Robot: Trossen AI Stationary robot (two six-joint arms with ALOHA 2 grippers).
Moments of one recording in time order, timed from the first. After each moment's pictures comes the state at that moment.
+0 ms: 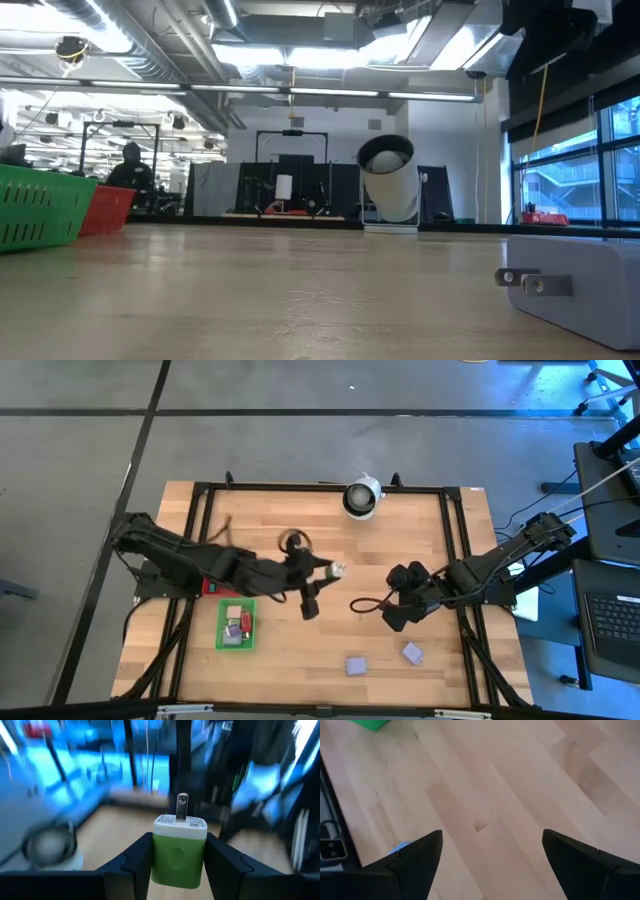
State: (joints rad) left arm -0.34 1.53 1.48 -0.31 -0.62 -0.22; right arm 0.53 1.30 1.12 -0.92 0.39 1.04
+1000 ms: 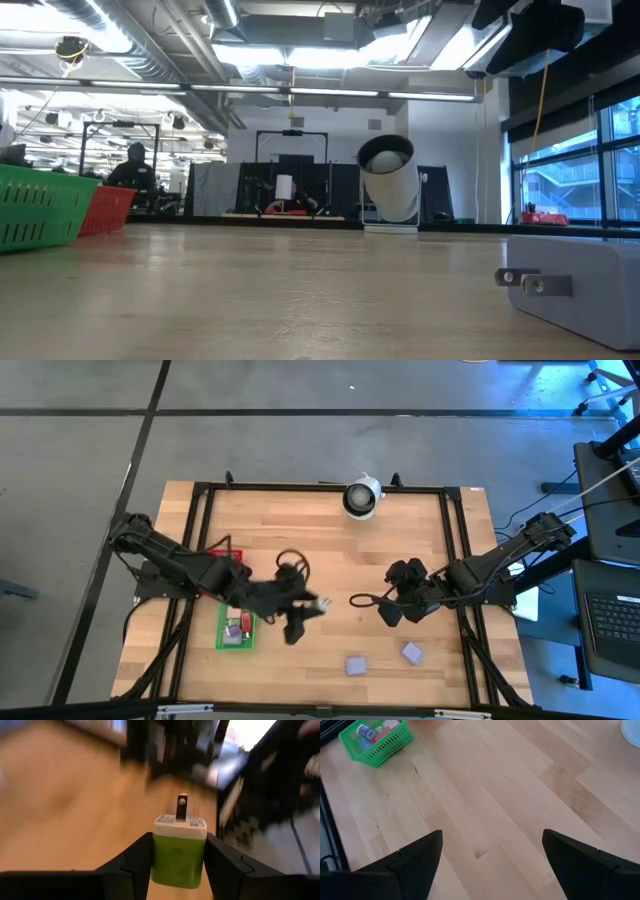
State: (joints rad) left arm -0.43 1.51 1.48 -0.49 -0.43 -0.65; right arm 0.53 1.30 1.12 -0.87 0.51 1.07
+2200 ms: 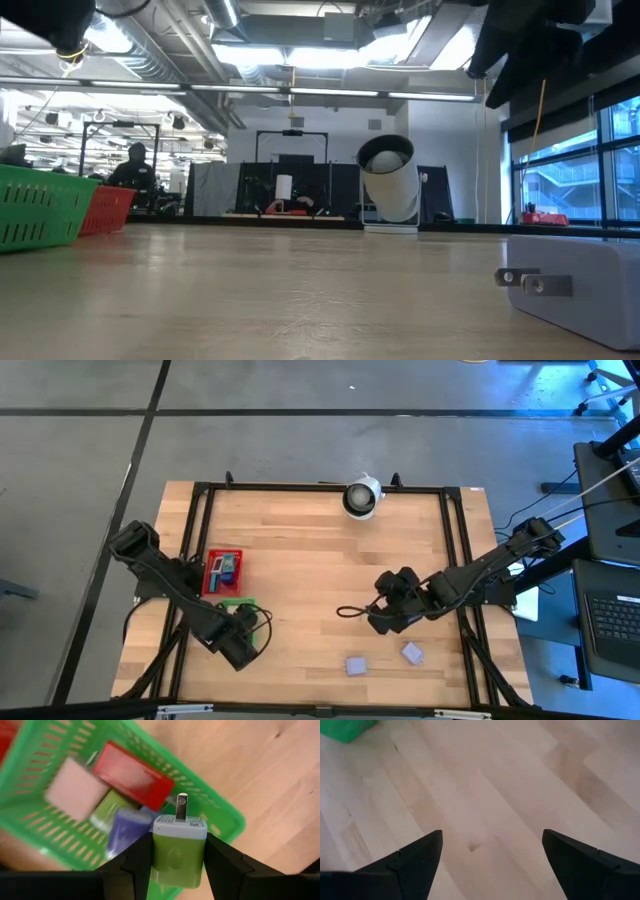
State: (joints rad) left arm -0.73 1.59 1.08 -1.01 -0.08 -1.48; right arm 0.53 1.44 1.12 -0.85 0.48 1.09
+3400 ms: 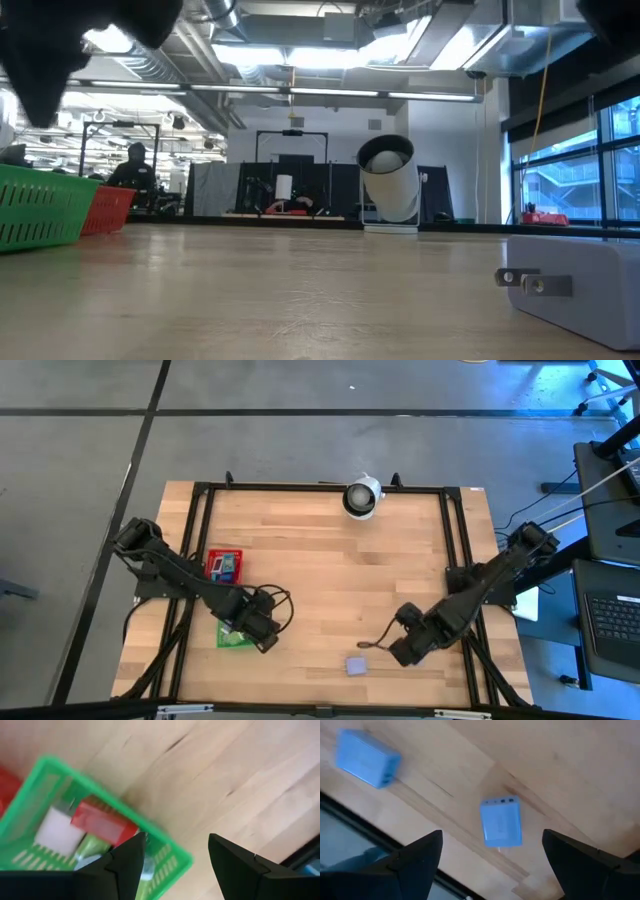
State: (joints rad) left arm -0.53 1.59 1.18 -1.00 -0.03 -1.36; right arm 0.72 1.51 1.12 -1.02 -0.05 1.64
